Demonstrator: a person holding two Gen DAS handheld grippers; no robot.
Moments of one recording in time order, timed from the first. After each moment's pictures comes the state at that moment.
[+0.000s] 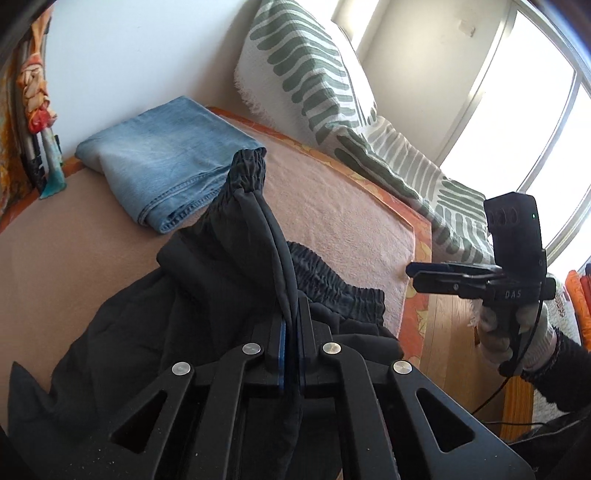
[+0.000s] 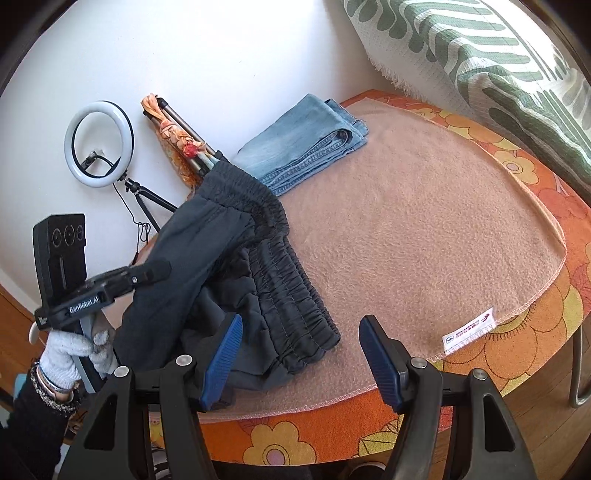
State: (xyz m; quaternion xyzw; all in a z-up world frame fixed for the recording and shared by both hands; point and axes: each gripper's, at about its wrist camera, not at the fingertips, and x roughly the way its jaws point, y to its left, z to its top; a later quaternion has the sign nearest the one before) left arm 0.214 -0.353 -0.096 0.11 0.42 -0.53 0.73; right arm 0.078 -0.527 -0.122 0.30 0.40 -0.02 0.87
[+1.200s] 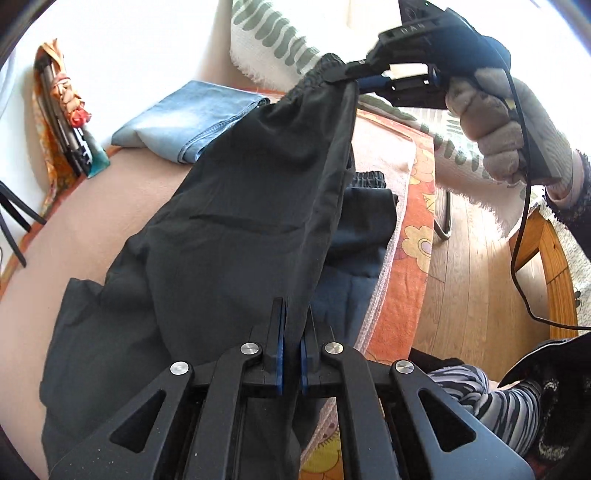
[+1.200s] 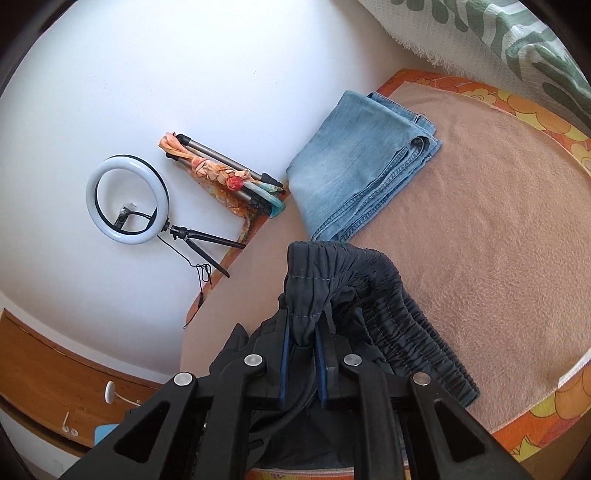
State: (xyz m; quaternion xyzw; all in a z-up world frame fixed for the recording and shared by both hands) left arm 0.148 -0.263 -0.107 0.23 0.40 -0.49 0.74; right arm 0.153 -0.514 -0.086 0.44 0.37 0.04 0.82
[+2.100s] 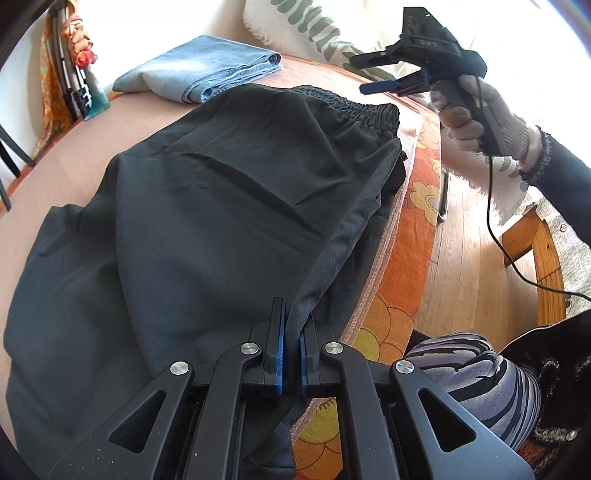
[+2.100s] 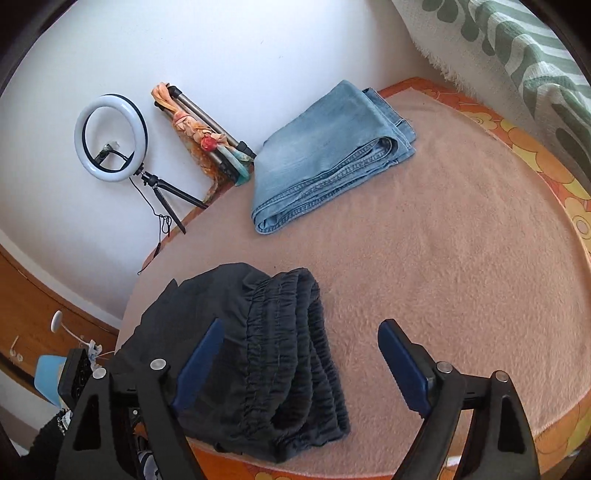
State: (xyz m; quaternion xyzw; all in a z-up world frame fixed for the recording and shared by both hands) left arm 0.155 -0.249 -0.148 0.21 0.46 -0.47 0.72; right arm 0.165 -0.558 -0.137 0.30 0.43 0.08 0.85
